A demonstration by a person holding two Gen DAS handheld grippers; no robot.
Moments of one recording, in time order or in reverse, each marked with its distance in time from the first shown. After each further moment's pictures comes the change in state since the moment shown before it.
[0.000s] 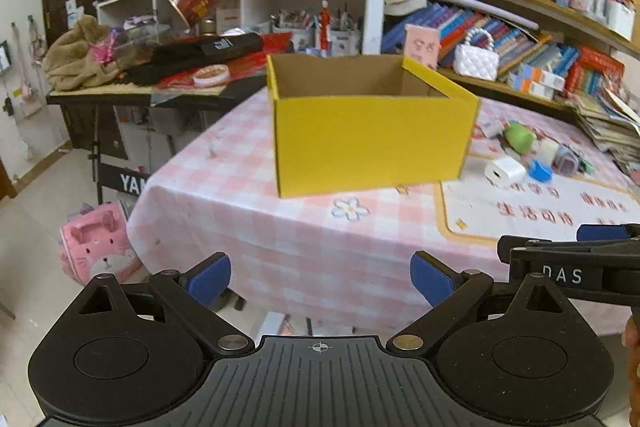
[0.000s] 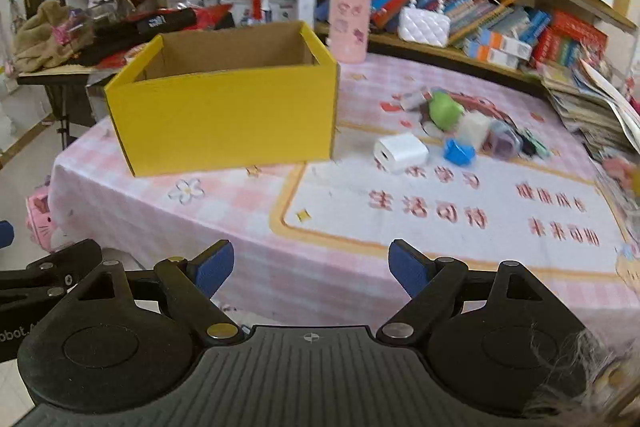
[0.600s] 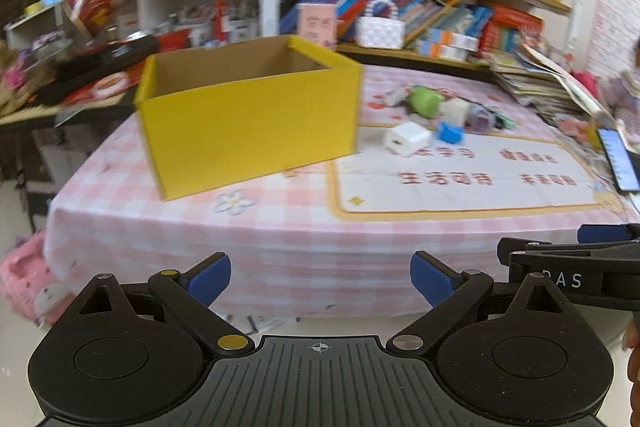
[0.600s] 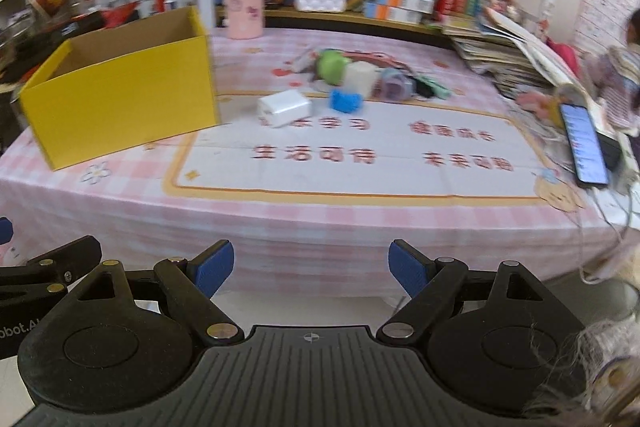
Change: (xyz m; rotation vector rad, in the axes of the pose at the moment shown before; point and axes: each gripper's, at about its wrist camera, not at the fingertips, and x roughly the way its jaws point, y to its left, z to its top) left arm 0.013 -0.063 -0.002 0.158 0.035 -0.224; right arm -0.028 -0.057 -0.034 0.152 0.043 -0.210
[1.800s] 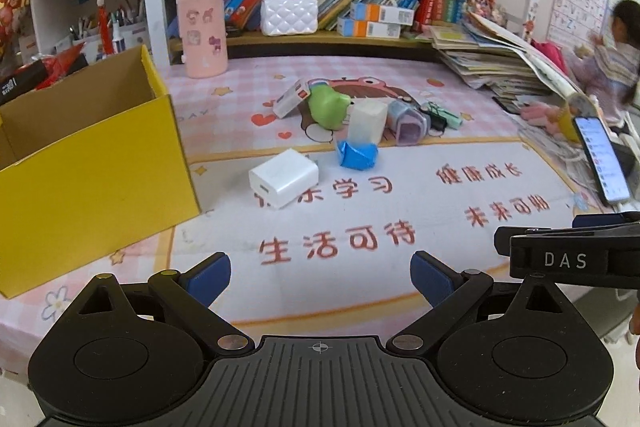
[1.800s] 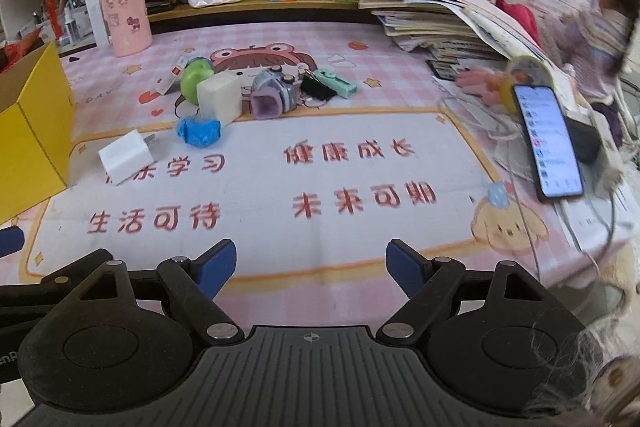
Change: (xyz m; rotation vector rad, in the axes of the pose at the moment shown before) left arm 0.117 -0.113 0.074 0.073 0.062 -0.099; right arm 0.088 -0.127 0.070 0.104 0.075 -0.076
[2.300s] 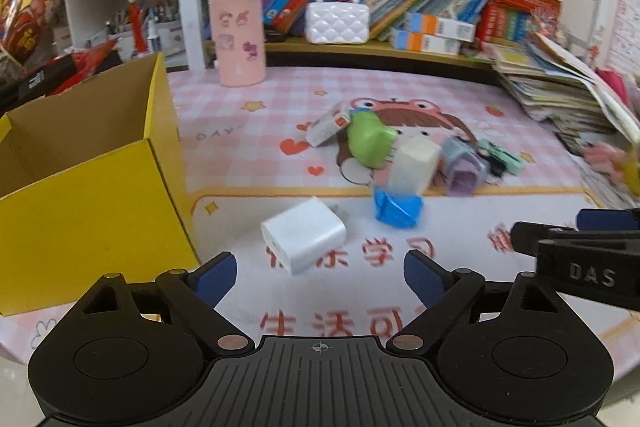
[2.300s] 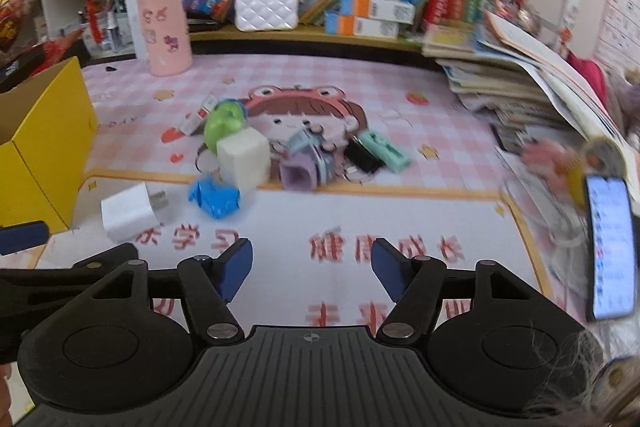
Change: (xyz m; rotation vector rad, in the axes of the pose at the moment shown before) left arm 0.054 -0.009 0.043 -0.097 -0.010 0.163; right arm 0.049 -0.005 0.061 -0.138 -0.077 0.153
